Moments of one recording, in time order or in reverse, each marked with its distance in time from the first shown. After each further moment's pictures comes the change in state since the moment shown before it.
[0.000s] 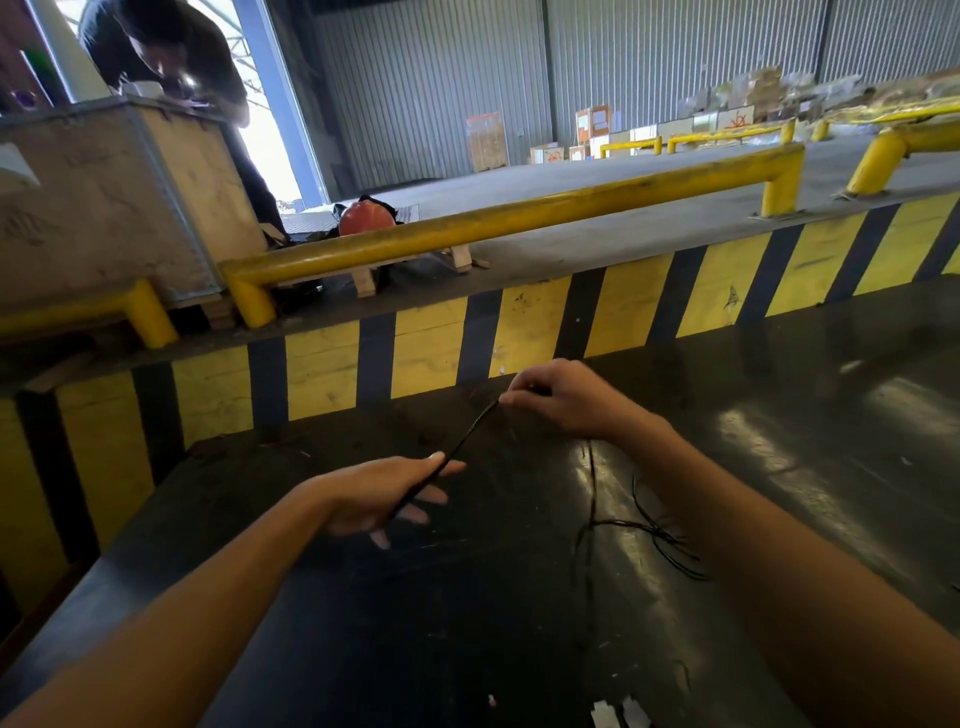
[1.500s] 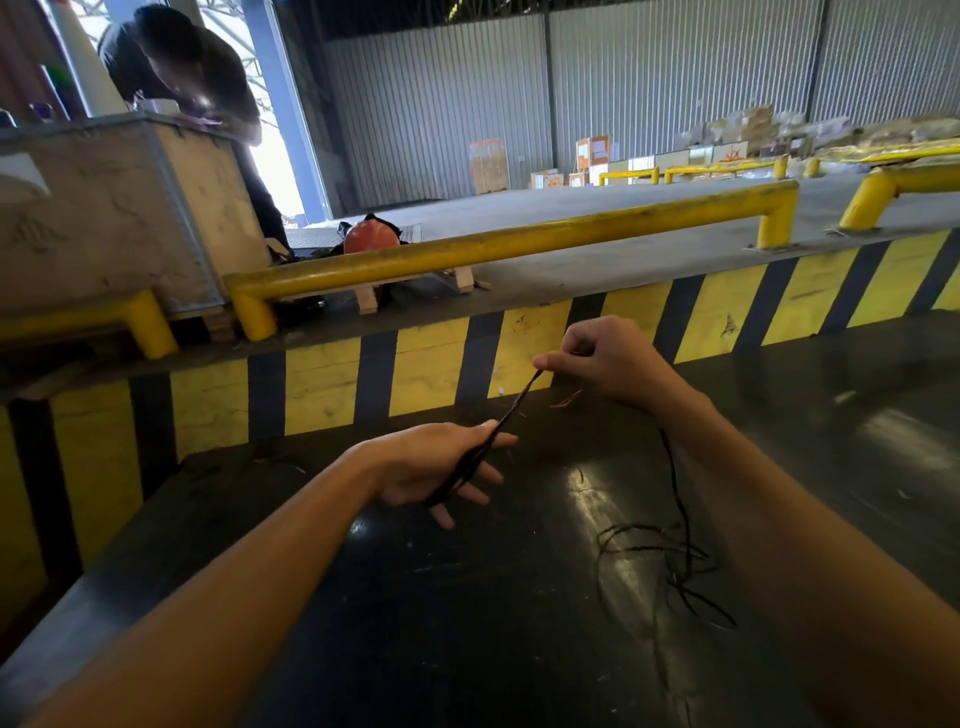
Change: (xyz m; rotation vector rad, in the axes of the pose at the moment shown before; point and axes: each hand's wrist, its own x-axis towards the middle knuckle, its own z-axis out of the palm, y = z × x) left_hand 0.000 0.062 0.006 -0.027 -0.103 0.118; right_hand 0.011 -0.004 -0.054 -0.126 0.289 -0.025
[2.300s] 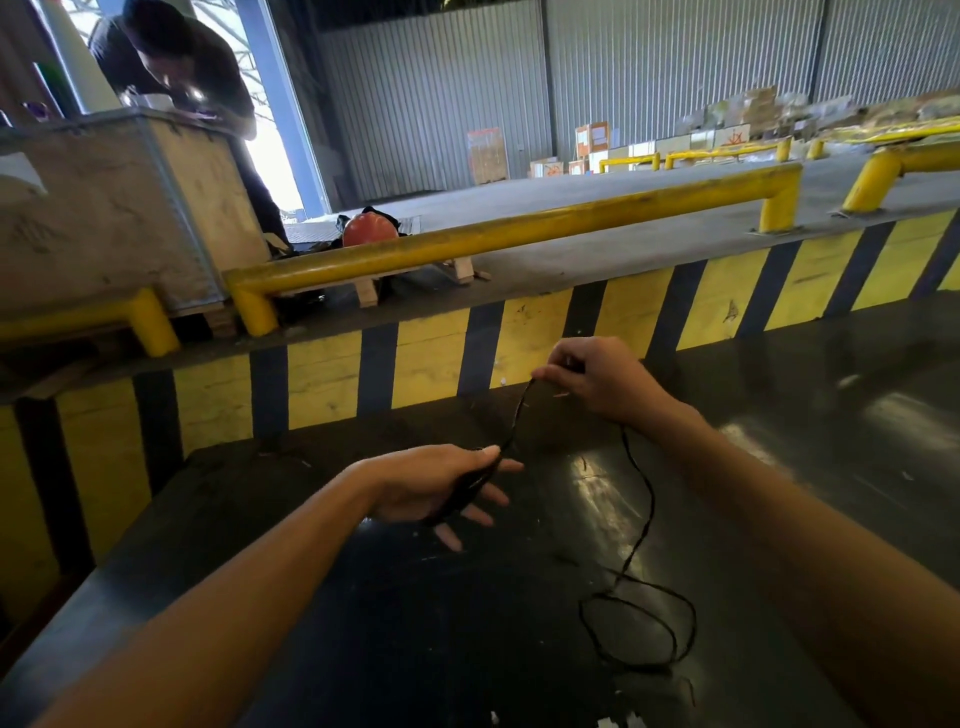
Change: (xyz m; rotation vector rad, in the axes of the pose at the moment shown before) left_hand 0.006 -0.027 0.005 -0.014 -0.115 -0.008; right_hand -0.013 0.011 0.025 -0.007 -0.027 0.003
